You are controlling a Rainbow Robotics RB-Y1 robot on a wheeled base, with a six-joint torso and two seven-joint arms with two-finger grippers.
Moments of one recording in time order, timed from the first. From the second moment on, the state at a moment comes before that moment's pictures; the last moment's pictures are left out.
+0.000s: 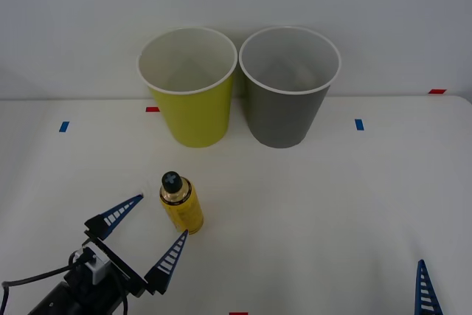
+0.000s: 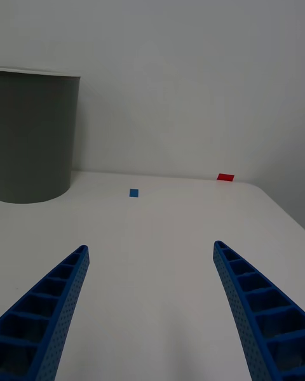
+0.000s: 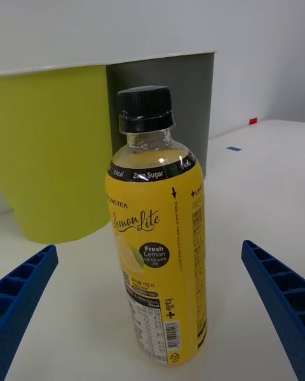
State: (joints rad) right arm 0.98 -0.23 0.12 -1.95 -0.12 -0.74 1.59; left arm 0.31 0.82 -0.64 -1.79 0.43 -0.62 -1.71
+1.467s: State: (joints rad) right arm 0.98 -0.23 0.12 -1.95 -0.12 -0.74 1.59; left arm 0.04 0.74 -0.76 -1.68 0.53 -0.56 -1.67
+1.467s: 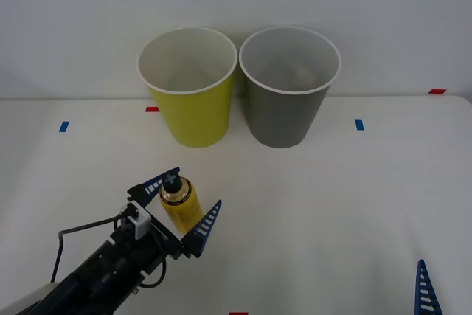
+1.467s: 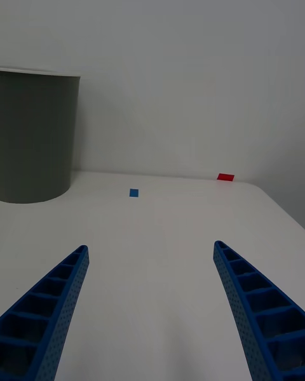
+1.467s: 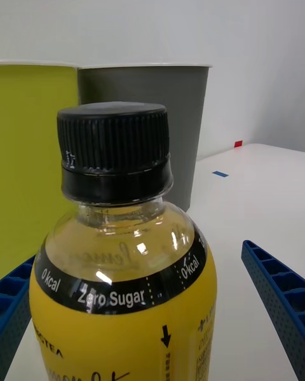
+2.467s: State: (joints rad) right arm 0.98 -0.23 0.12 -1.95 -0.12 -0.74 1.59; left arm 0.05 0.72 -0.77 -1.68 0.53 -0.55 -1.66
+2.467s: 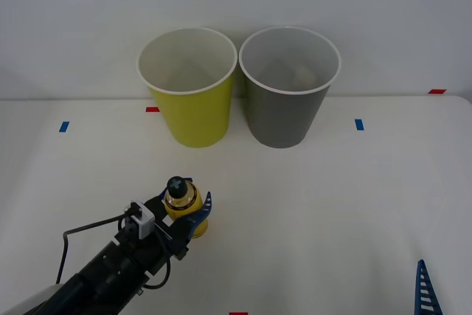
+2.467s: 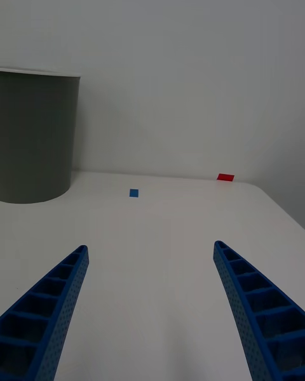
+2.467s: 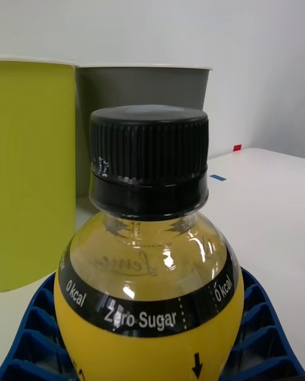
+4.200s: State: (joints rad) right arm 0.98 -0.23 0.12 -1.95 -0.12 -0.74 1.59; left arm 0.25 0.52 0.14 -2.62 0.64 0.88 -1.82
